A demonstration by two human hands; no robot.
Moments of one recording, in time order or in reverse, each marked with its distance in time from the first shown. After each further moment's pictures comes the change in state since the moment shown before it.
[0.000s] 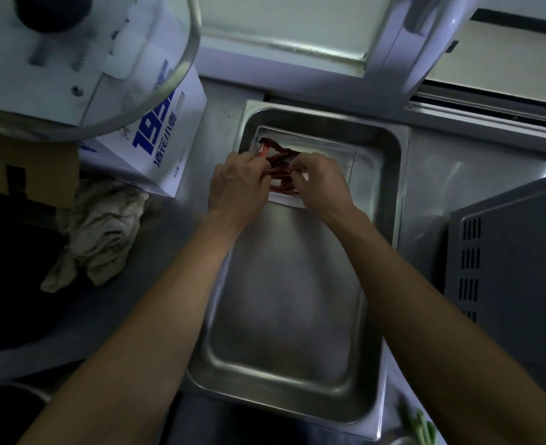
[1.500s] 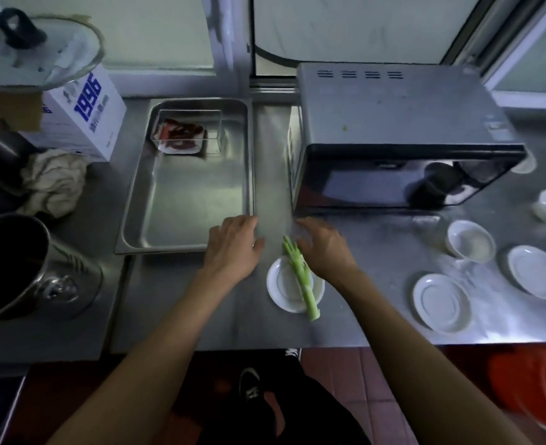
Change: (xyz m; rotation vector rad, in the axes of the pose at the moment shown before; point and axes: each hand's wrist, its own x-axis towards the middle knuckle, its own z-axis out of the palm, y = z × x) left_hand -0.363 0.229 -0.006 0.101 -0.226 0.184; right_hand -0.486 0.054 -0.122 -0.029 0.104 0.263
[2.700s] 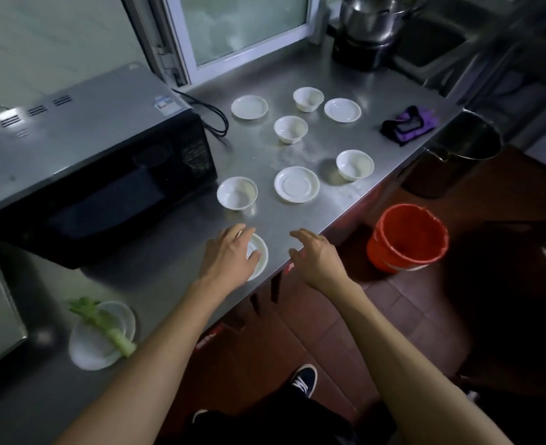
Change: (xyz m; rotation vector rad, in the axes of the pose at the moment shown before) left_hand -0.043 0.390 0.137 0.008 -0.215 0.646; right_hand -0.274 0.288 -0.156 0.072 0.363 0.572
